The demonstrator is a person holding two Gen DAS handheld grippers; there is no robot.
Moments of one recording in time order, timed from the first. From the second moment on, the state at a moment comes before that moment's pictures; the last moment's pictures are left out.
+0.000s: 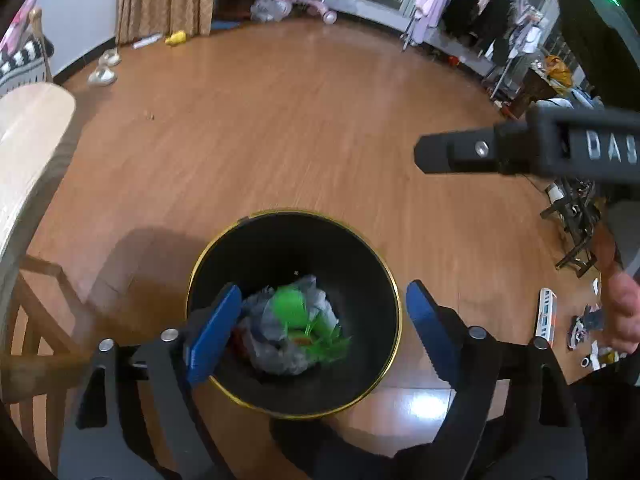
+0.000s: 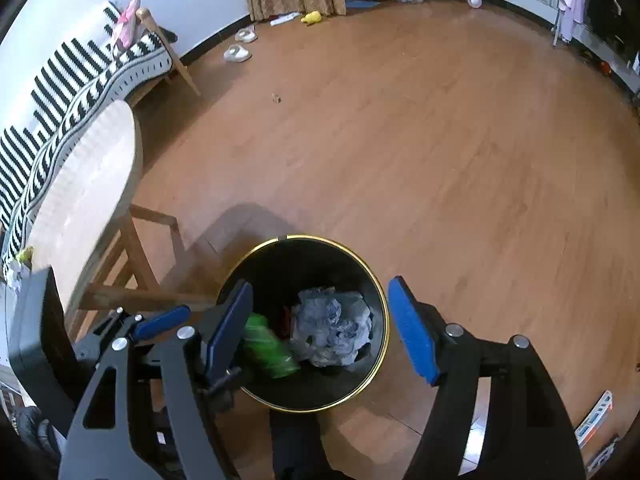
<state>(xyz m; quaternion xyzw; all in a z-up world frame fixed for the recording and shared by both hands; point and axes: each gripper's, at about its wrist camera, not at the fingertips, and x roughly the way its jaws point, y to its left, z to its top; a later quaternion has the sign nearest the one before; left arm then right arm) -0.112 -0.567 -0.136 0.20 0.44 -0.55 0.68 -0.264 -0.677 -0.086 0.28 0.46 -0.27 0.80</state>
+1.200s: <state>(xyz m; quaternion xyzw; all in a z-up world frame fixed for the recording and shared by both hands) 0.103 -0.158 -0.013 0.00 0.38 -0.18 0.91 0.035 -0.370 -0.019 0.15 0.42 -0.01 0.89</state>
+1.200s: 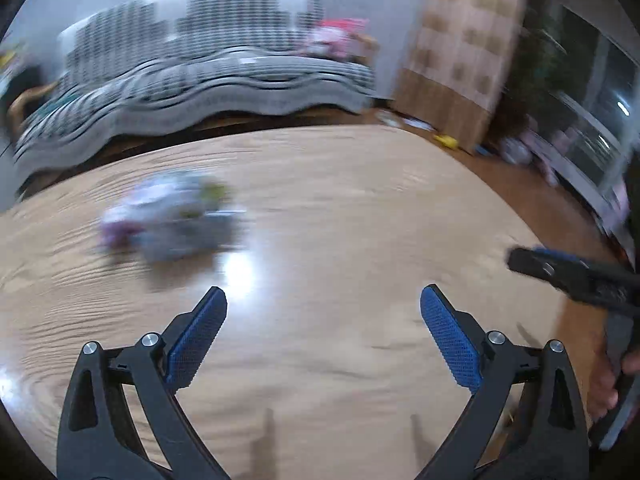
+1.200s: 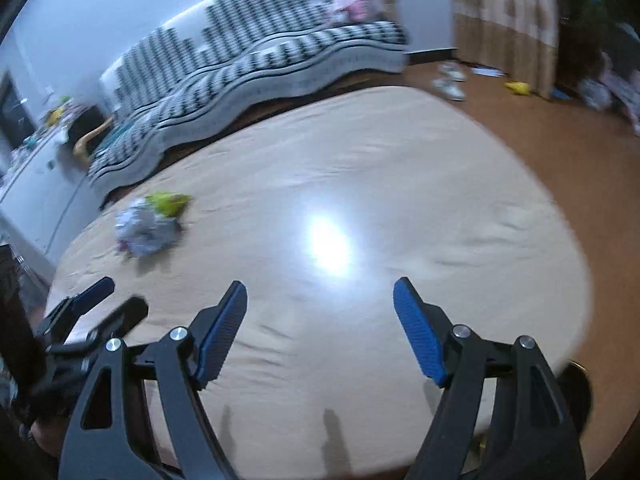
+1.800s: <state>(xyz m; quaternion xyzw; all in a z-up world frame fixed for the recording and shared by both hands) 0.179 0.008 -0.038 -0.05 0.40 -0.05 0.92 0.218 -0.149 -0.036 0.03 0.44 0.13 0.89</state>
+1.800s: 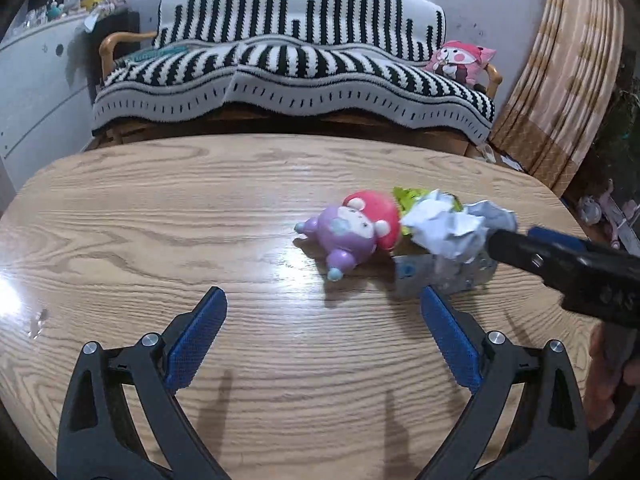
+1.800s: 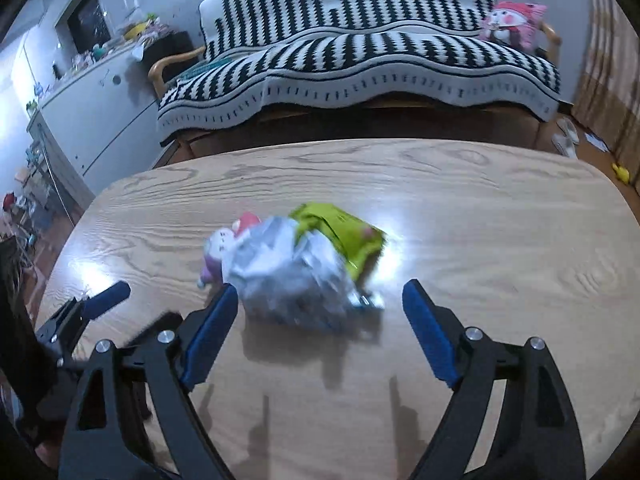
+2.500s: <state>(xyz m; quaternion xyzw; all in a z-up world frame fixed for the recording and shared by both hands) 0.247 -0.030 -0.041 0.00 0.38 -0.08 0.92 0.121 -0.254 -0.025 0.07 0.44 0.11 0.89</state>
